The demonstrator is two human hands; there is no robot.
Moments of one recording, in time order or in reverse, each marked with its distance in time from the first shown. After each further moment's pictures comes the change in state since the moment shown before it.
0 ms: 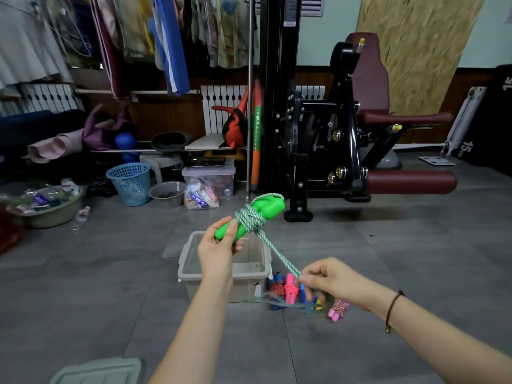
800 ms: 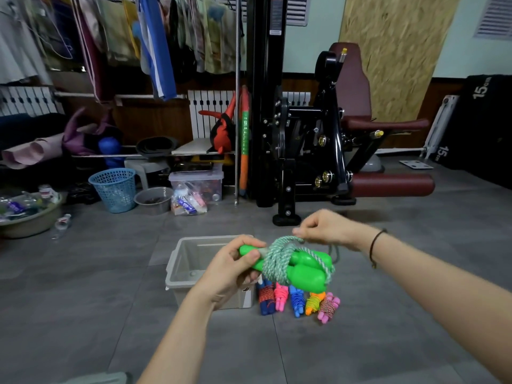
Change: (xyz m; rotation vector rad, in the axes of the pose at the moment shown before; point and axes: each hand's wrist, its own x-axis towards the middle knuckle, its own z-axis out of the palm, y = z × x) left_hand -0.028 0.012 0.000 0.061 -0.799 -0.189; right_hand 0.039 -0.038 -0.068 -0.216 0.166 -0.022
